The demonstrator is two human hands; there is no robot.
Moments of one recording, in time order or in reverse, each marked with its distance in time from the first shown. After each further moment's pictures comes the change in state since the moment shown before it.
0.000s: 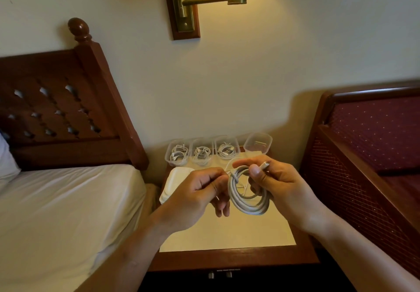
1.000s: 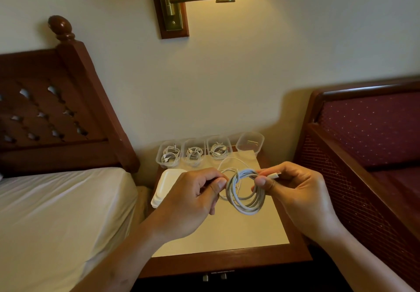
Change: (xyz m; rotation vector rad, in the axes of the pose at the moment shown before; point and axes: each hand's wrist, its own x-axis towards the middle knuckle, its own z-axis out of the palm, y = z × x) left_hand 0.001 0.005 0.006 0.441 0.110 0.071; right_hand -0.023 0.009 -0.020 -0.048 0.334 -0.059
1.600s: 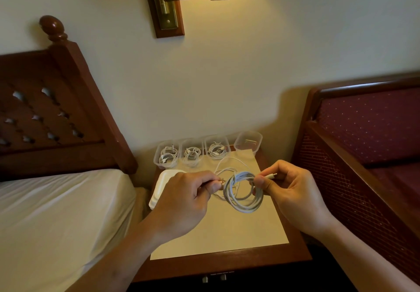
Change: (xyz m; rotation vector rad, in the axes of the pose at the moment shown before) left_hand 0.011 -0.018 0.000 0.195 0.055 0.056; right_hand 0.011 0.014 -0.005 -0.144 -0.052 0.096
